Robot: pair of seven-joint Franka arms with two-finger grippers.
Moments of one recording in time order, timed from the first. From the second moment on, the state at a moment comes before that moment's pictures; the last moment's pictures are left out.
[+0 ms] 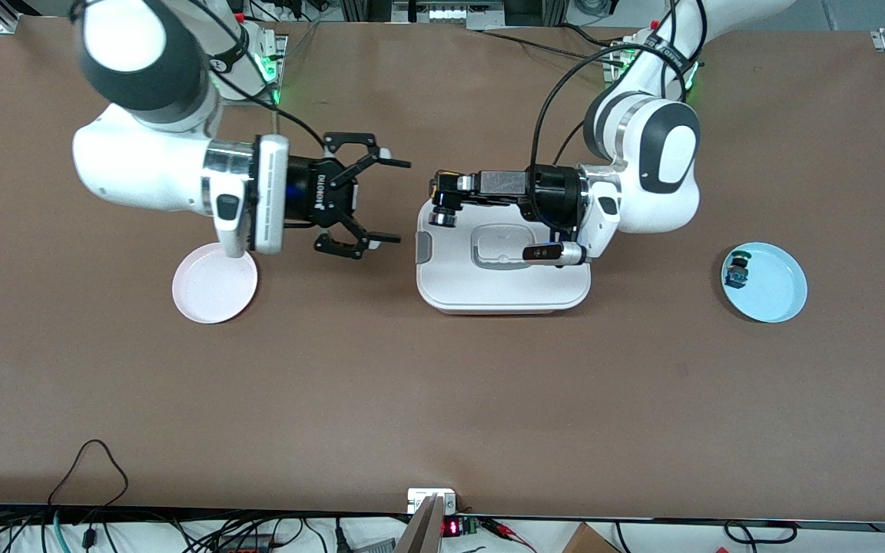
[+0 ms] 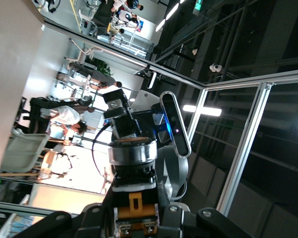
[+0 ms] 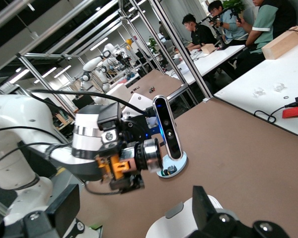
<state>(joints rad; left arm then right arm) 0.02 0.33 -0.51 -1.83 -1.95 1.95 0.42 0.48 0.26 -0.11 -1.63 1.48 1.97 -1.22</state>
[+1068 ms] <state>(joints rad) 0.39 0.31 -0.50 -1.77 -0.51 1.65 0.42 0.27 0.16 -0.43 -1.54 0.35 1.51 -0.77</state>
